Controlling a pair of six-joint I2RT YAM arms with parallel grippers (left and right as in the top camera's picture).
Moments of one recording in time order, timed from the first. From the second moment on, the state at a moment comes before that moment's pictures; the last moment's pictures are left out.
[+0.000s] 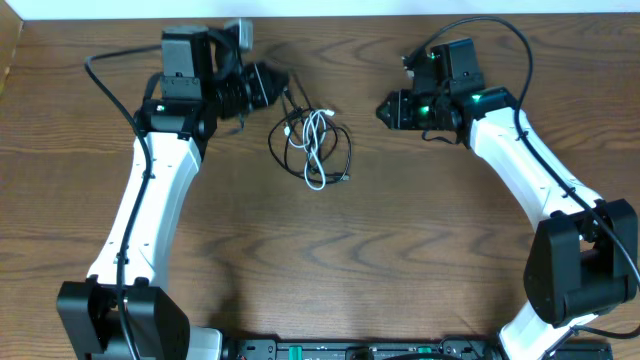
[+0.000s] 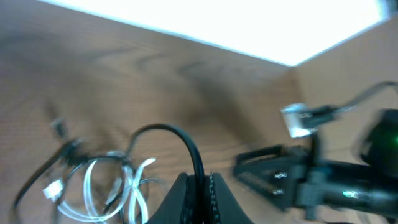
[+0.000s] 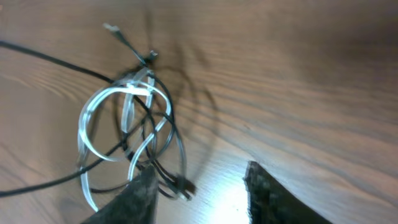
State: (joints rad) left arm -0.08 1.59 1.38 -0.41 0.65 -0.40; right arm 0.29 1.84 1.41 -0.51 -0.44 0.32
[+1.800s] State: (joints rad) left arm 0.12 1.52 1.39 0.04 0.88 -0.82; right arm 0.00 1.88 1.43 -0.67 -0.35 0.51
